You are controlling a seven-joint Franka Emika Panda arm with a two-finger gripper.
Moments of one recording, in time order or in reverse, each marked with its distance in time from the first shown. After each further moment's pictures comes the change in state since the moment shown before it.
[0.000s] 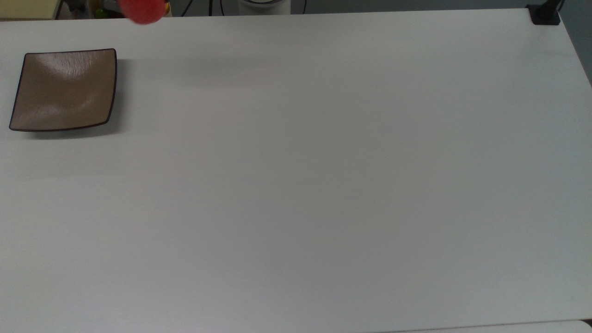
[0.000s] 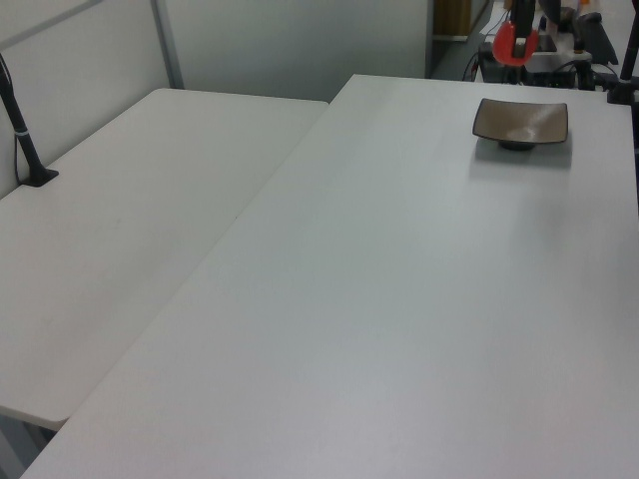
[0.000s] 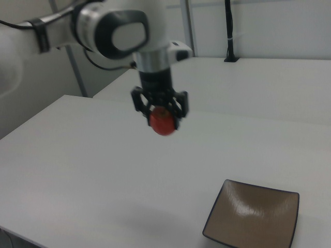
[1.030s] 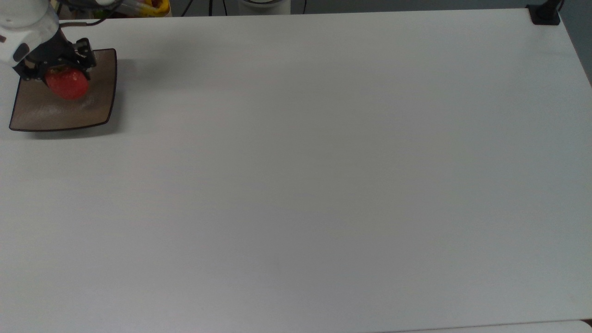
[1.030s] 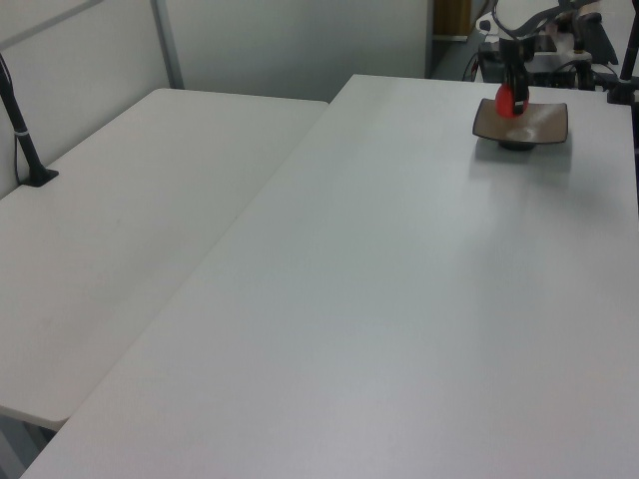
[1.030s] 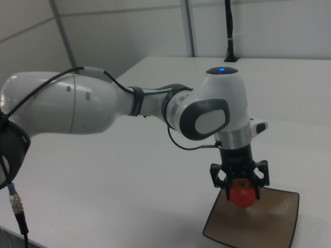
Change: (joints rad) arm -0.108 0.388 -0.149 -0.003 -0.074 0.383 -0.402
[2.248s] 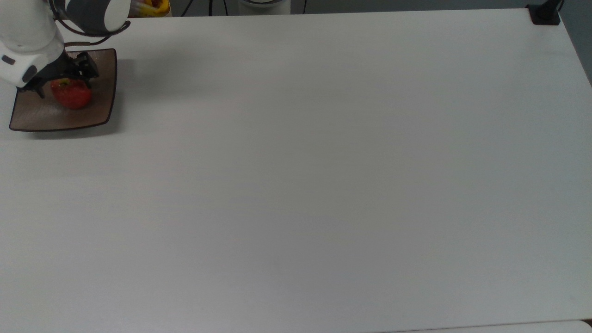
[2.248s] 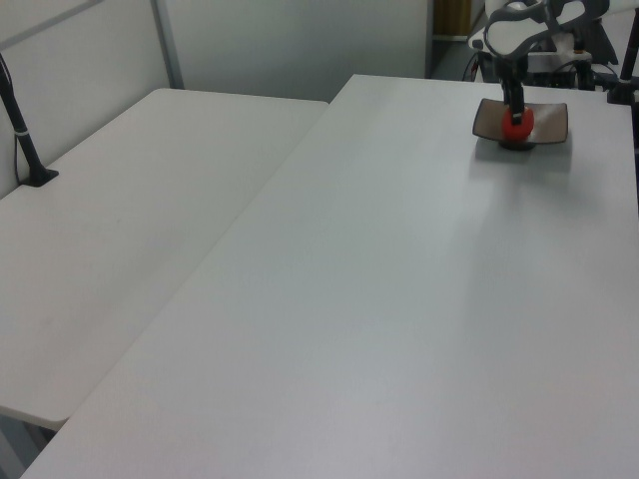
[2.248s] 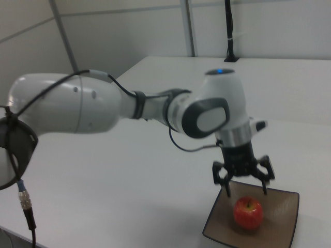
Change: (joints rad) arm 0.012 0.053 0.001 0.030 -0.068 0.029 0.050
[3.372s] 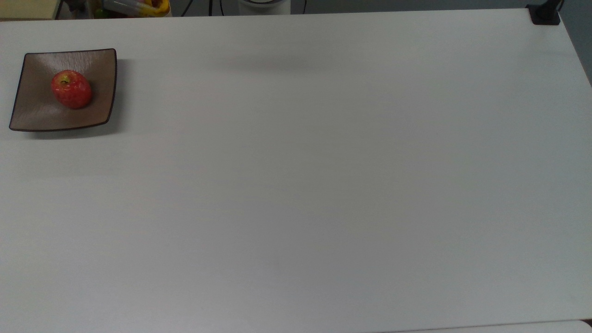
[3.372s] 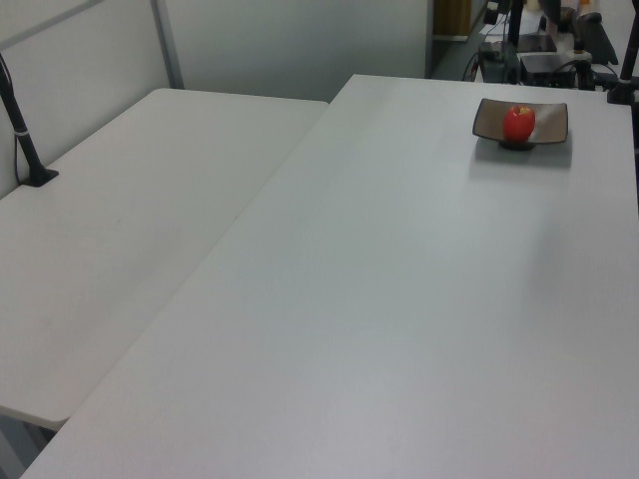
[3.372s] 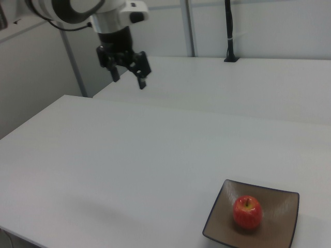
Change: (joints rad) arm 0.138 -0.487 0.288 0.099 0.174 -0.440 0.766
